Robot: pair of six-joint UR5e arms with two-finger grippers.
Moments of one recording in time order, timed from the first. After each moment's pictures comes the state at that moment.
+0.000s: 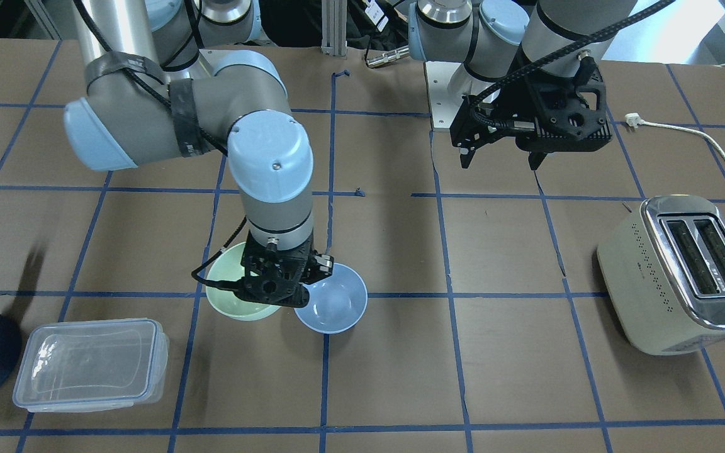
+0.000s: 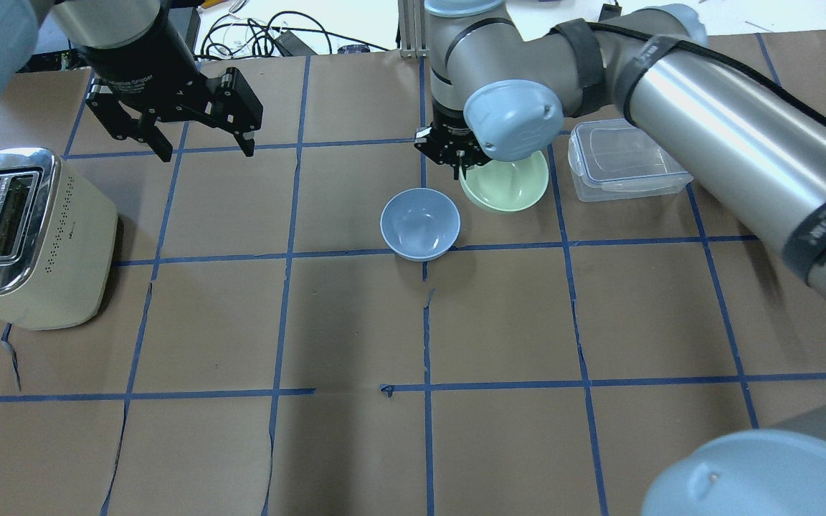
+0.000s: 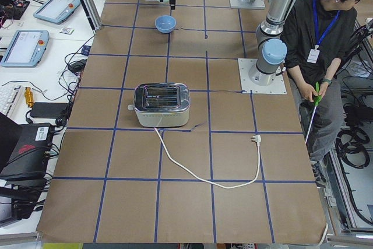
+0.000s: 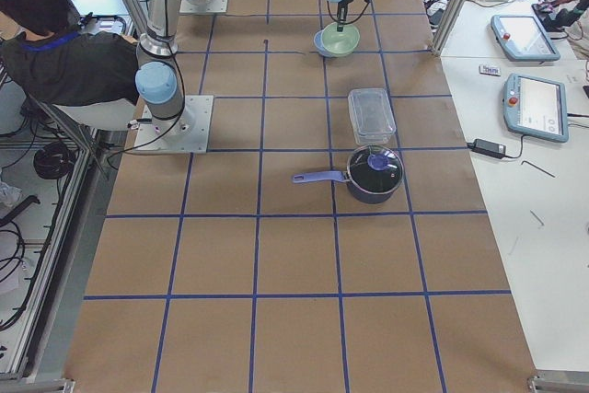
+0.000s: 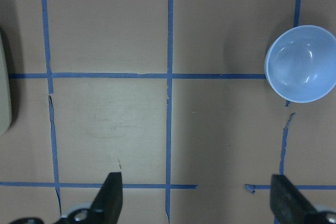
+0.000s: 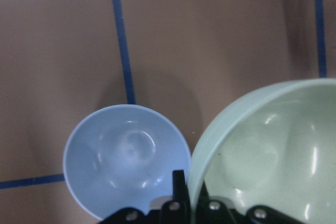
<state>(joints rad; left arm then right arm) -1.61 -1.63 -1.42 -1.71 1.60 -0.07 1.89 -1.10 1.39 -1.89 -1.60 0.44</state>
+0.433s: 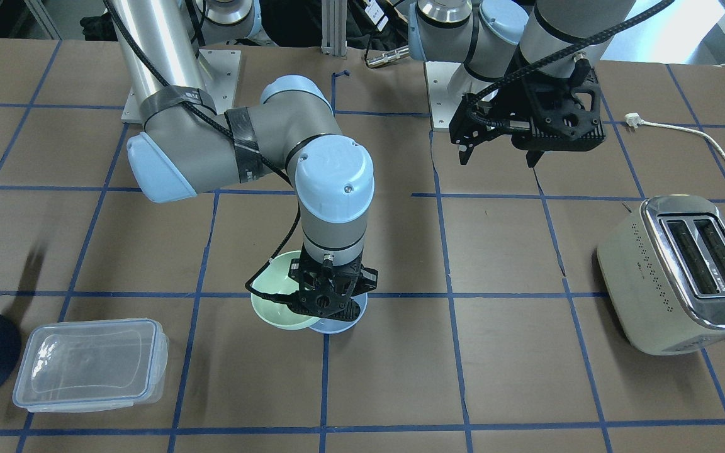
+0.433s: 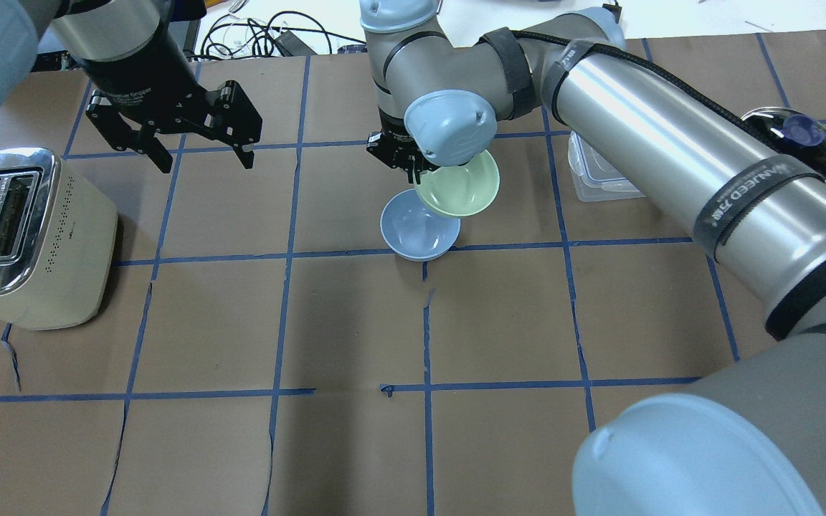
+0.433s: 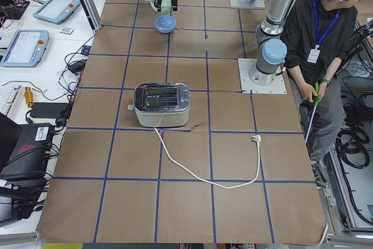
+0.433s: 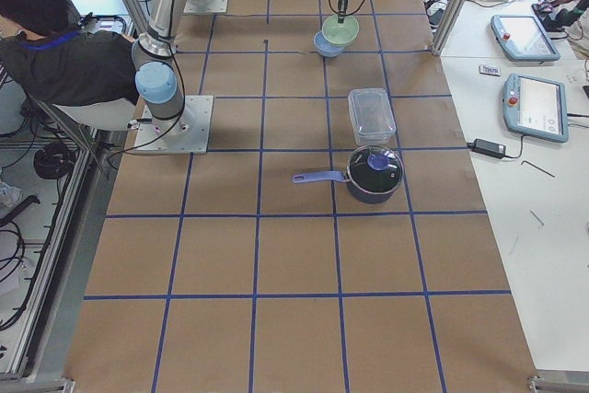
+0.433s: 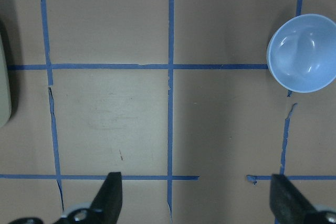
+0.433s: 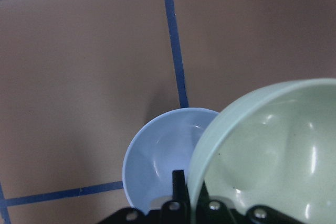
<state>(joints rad) -1.60 -1.62 -1.45 -1.70 1.60 -0.05 1.96 -1.00 1.30 -1.89 -1.59 0.54</state>
